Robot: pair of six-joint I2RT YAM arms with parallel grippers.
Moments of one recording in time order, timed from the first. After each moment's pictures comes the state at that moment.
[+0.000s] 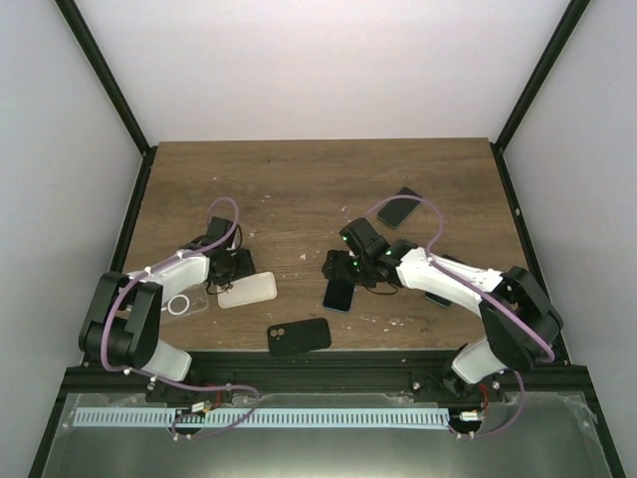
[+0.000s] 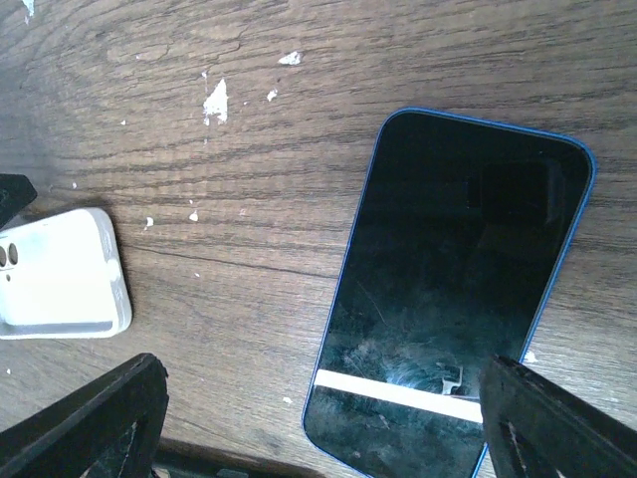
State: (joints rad) left arm -0.28 1.49 0.71 -0.36 0.09 -0.57; right arm 0.76 1.49 0.92 -0.42 -0.10 0.83
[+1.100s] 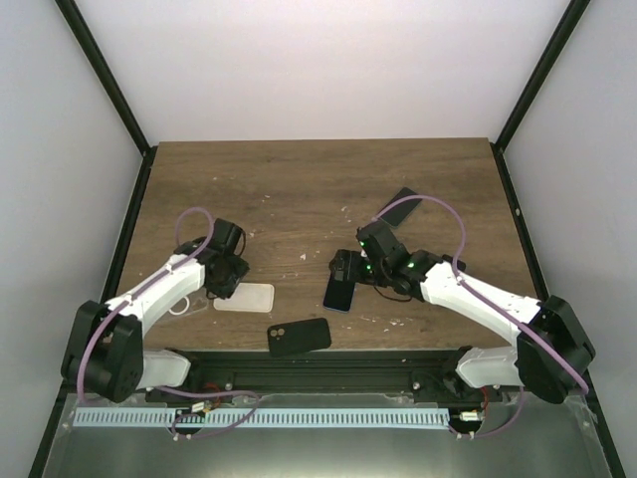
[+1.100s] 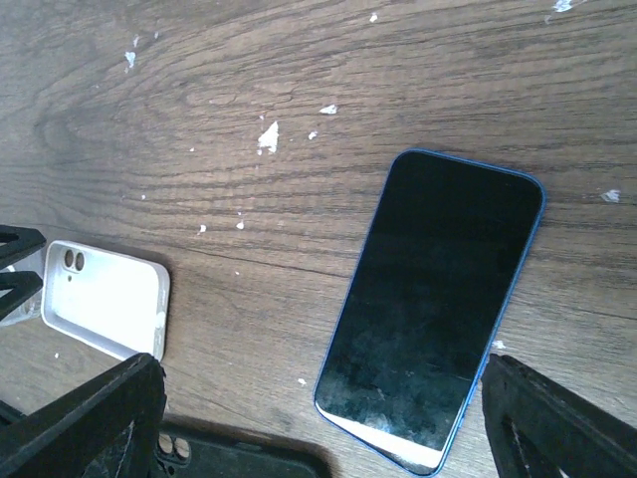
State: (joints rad) left arm -0.38 1.30 0.76 -0.72 -0.05 -1.33; right arm 0.76 1.28 0.82 -0.38 -0.06 0.78
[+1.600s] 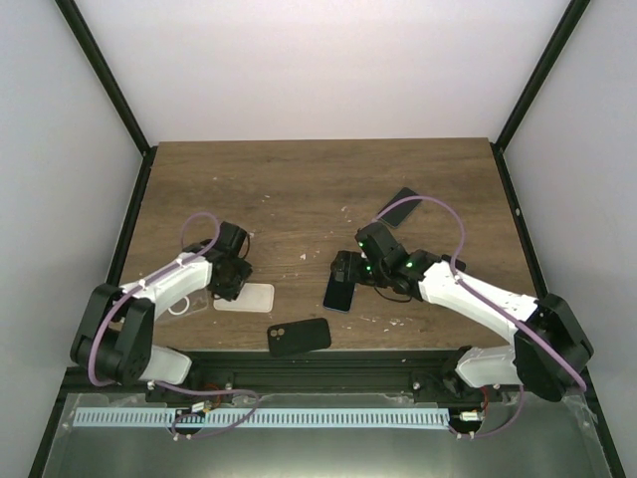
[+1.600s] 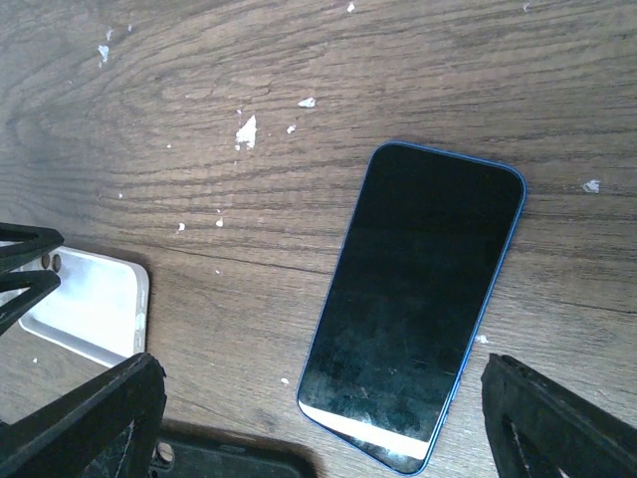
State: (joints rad) left arm -0.38 1.39 0.73 -0.62 -0.03 -1.42; right arm 0.76 1.29 0.82 -0.40 -0.04 0.79
